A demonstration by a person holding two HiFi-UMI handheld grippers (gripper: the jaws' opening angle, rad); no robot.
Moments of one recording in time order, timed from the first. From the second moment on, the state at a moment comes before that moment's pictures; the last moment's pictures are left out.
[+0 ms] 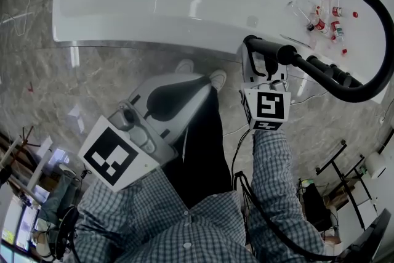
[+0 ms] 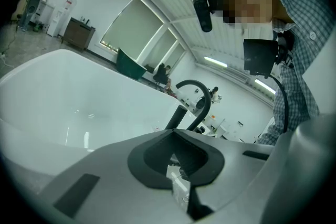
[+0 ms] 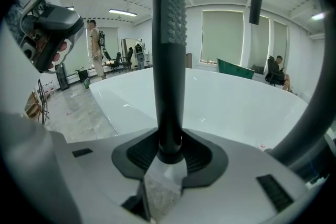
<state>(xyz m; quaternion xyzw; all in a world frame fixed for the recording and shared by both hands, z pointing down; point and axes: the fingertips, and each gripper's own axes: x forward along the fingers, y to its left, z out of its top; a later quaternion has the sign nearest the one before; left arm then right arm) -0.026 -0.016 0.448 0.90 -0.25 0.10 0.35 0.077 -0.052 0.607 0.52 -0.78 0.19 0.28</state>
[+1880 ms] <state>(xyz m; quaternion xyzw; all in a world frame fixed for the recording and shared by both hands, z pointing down) 0.016 -0.004 0.316 0.94 -0.22 0.08 0.24 0.123 -0.009 0.441 0.57 -0.77 0.18 0.23</state>
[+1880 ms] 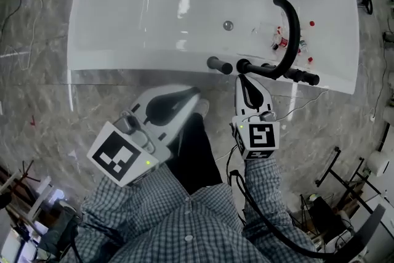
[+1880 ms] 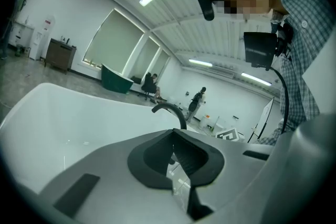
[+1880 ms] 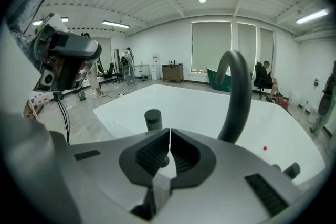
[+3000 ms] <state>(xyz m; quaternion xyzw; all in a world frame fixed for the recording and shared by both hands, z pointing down) -0.001 -0.004 0.143 0.96 -0.23 0.04 0.13 0.147 0.014 0.206 0.61 -0.78 0.13 0.06</state>
